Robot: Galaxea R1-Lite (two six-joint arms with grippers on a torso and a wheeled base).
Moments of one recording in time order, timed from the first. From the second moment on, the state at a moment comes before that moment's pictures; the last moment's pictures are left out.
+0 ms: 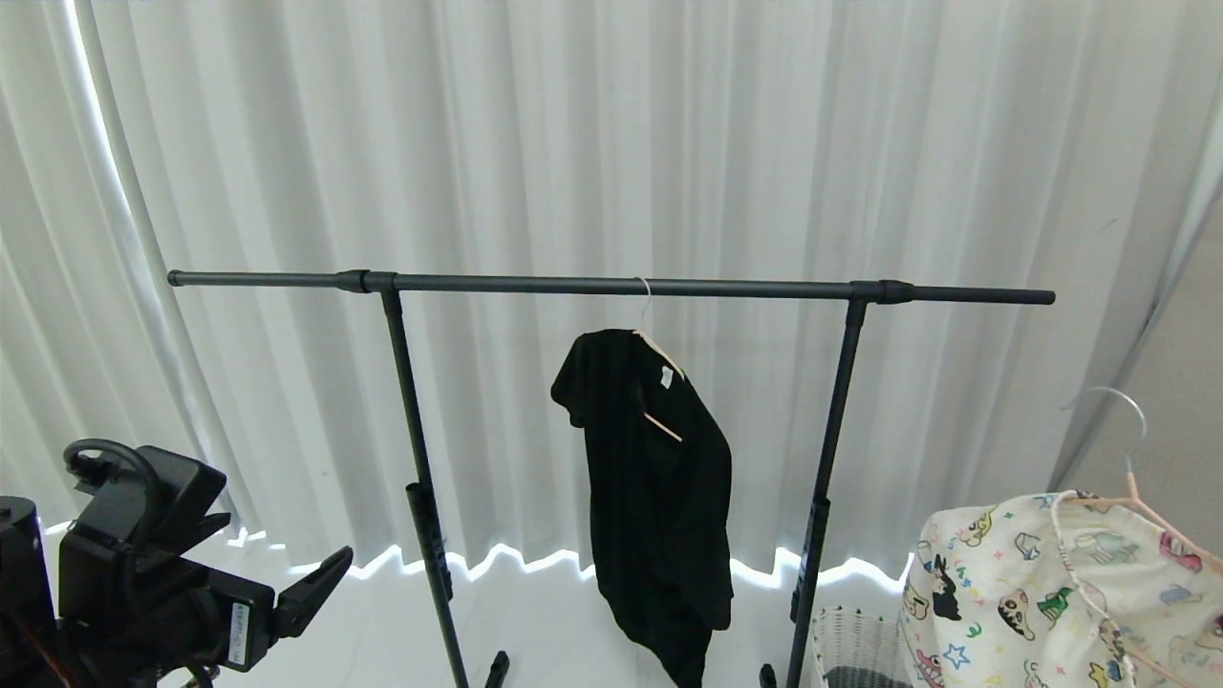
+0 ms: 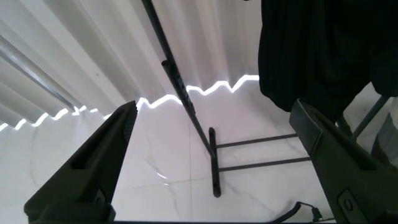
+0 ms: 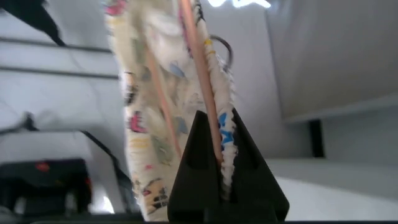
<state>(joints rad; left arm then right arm) -0.12 1.20 -0.20 -0.58 0.03 0.25 -0.01 1.05 -0.56 0.27 -0.10 -0.15</state>
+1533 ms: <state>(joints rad) -0.16 1.19 -0.22 -0.58 0.03 0.27 0.41 1.35 -0.61 -0.27 -0.19 0.02</state>
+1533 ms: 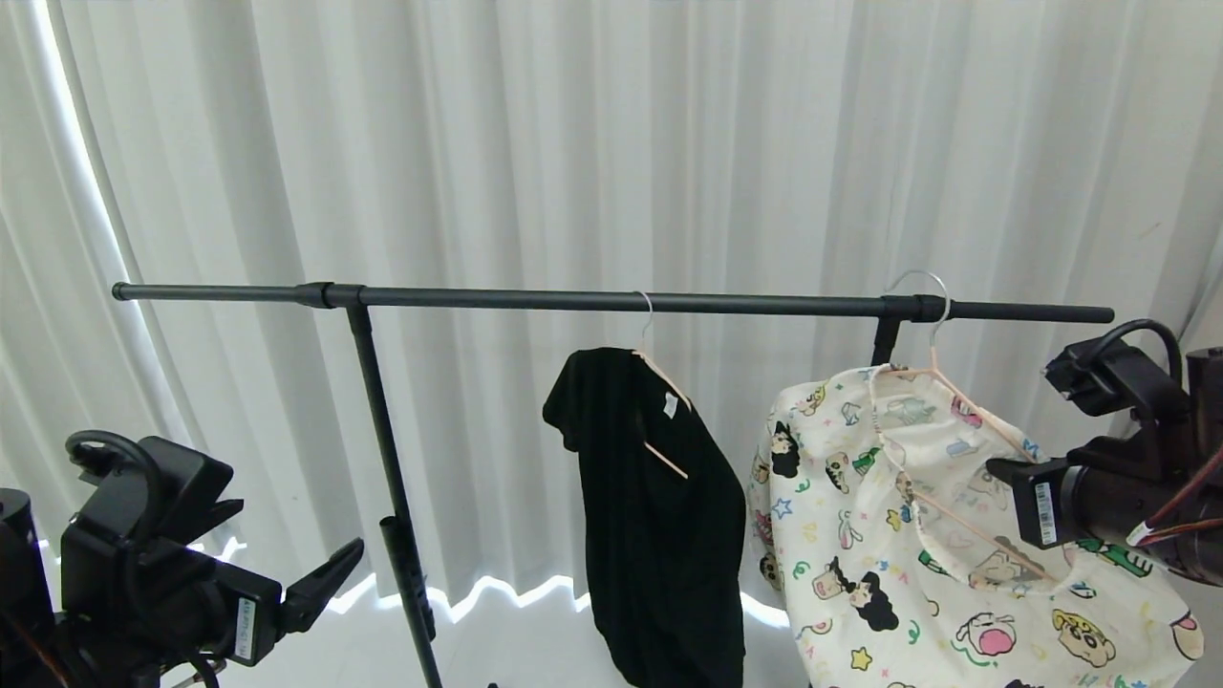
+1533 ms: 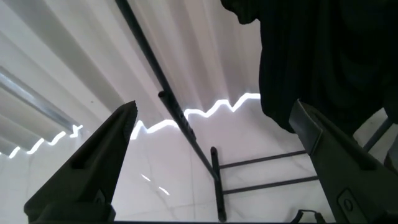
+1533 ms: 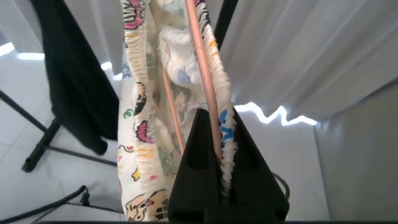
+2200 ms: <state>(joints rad) -0.17 1.19 -0.22 -0.58 0.03 0.27 0.43 1.40 -0.62 -0.28 -0.19 0.02</state>
